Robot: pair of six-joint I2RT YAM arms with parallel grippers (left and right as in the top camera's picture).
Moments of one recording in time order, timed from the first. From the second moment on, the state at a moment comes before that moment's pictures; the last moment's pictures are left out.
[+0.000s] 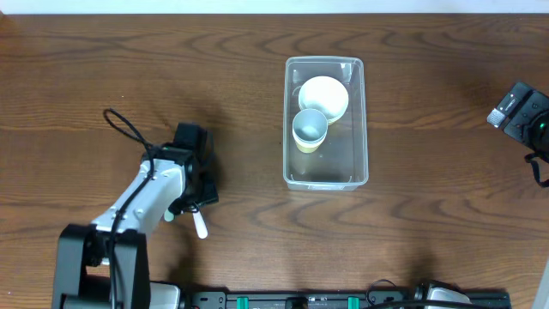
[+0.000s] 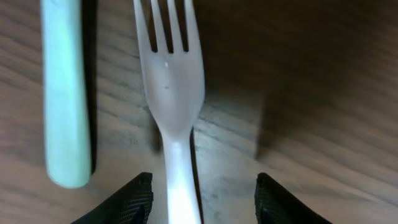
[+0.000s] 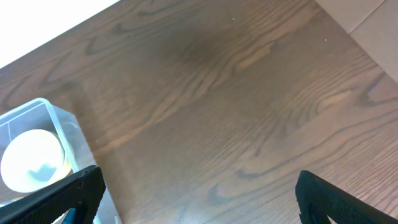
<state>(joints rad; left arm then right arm) -0.15 1.56 0.80 -0.82 -0.01 -0.48 -0.25 1.29 1.73 -1.32 0.16 0.33</state>
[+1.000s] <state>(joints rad) -0.18 1.57 1.01 -1.00 0.10 -0.36 -0.25 1.29 1.73 -1.32 0.16 0.33</state>
